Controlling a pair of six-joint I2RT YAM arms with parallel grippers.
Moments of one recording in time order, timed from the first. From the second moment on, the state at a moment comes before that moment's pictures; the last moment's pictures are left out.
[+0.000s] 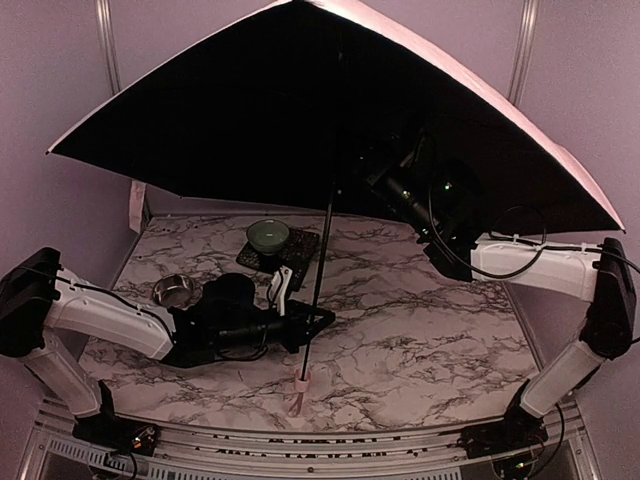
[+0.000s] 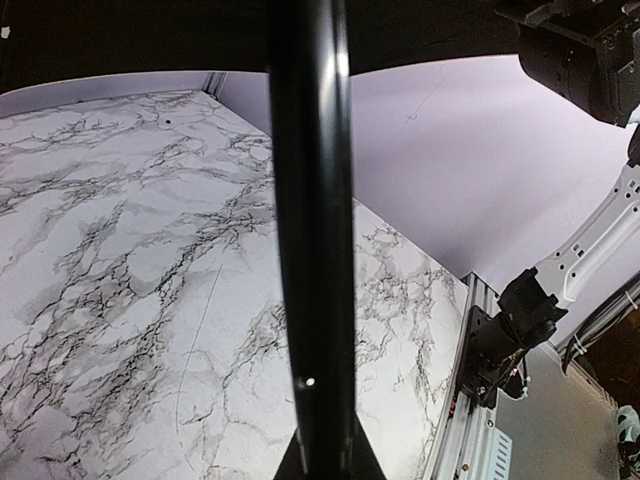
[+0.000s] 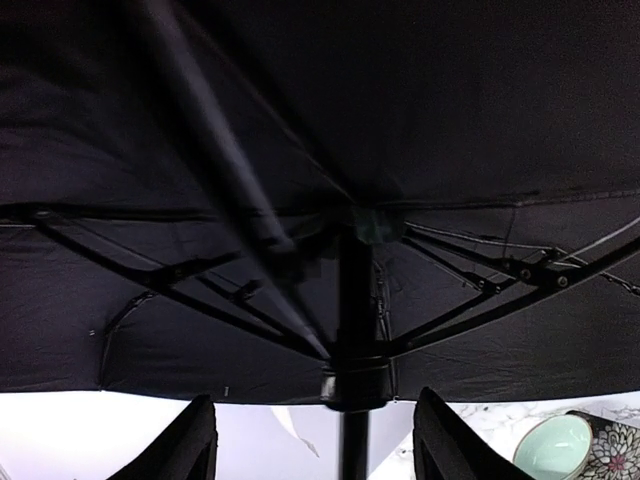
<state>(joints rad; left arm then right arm) -1.12 1.58 0.74 0.64 0.05 -0.49 0.76 1.53 1.14 0.83 -0.06 0.75</state>
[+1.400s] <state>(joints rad) -1.14 1.60 0.75 0.66 0.04 -0.49 0.73 1.61 1.21 0.81 -0.07 0.80</state>
